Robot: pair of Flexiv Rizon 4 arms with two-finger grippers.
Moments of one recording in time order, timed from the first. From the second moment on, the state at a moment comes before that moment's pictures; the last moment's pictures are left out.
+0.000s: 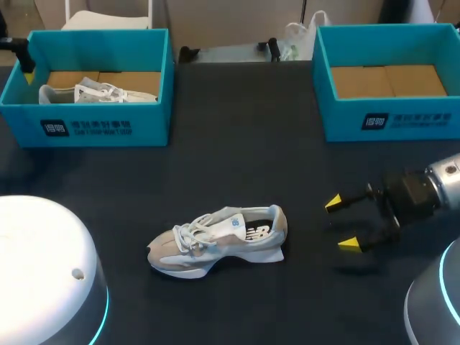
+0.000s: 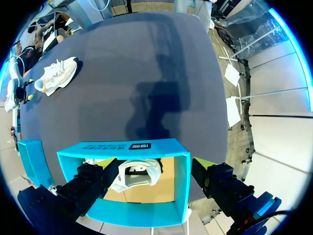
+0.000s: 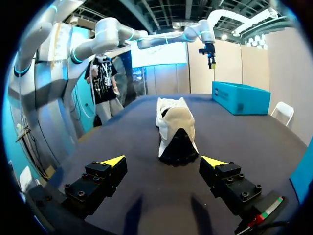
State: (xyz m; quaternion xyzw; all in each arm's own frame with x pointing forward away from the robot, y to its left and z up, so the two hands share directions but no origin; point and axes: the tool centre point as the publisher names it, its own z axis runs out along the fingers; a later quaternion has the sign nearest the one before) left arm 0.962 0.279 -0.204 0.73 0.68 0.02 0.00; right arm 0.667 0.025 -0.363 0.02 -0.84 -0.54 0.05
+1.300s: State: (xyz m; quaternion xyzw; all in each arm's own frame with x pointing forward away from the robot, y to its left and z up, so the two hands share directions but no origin) left arm 0.962 0.279 -0.204 0.73 0.68 0.02 0.00; right arm 0.694 0.062 -0.395 0.02 -0.84 -0.55 0.06
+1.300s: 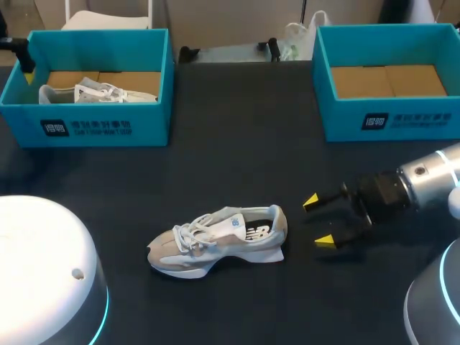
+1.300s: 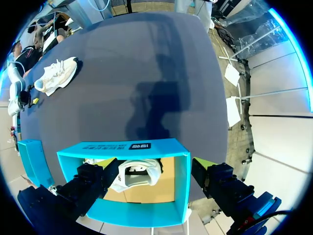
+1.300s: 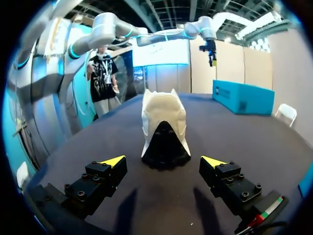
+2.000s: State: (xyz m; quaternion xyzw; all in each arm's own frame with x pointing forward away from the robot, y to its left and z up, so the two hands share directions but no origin) left arm 0.962 0.279 -0.204 0.73 0.68 0.02 0.00; right arm 0.691 0.102 -0.403 0.01 -0.84 -0.54 0.06
